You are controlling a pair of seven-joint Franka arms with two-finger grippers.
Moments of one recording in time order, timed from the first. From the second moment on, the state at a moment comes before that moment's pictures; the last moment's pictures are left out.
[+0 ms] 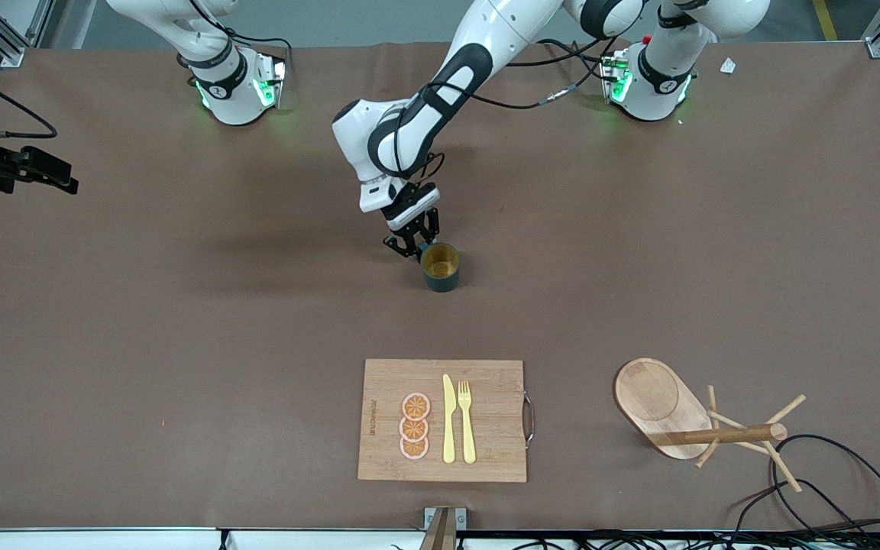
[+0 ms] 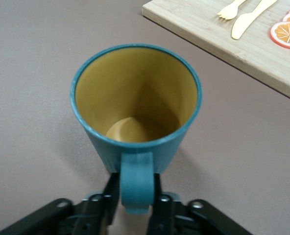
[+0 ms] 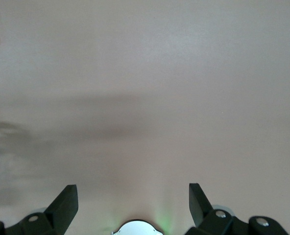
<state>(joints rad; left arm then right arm) -1.17 0.97 0.04 -1.29 0.73 1.98 -2.26 0.00 -0.06 -0.07 -1.66 -0.01 1.47 -0.05</state>
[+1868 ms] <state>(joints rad) -0.61 0.46 0.08 -1.26 -0.10 2.01 -1.54 0.00 -0.08 -0.07 -1.57 0.01 1.39 -0.05</state>
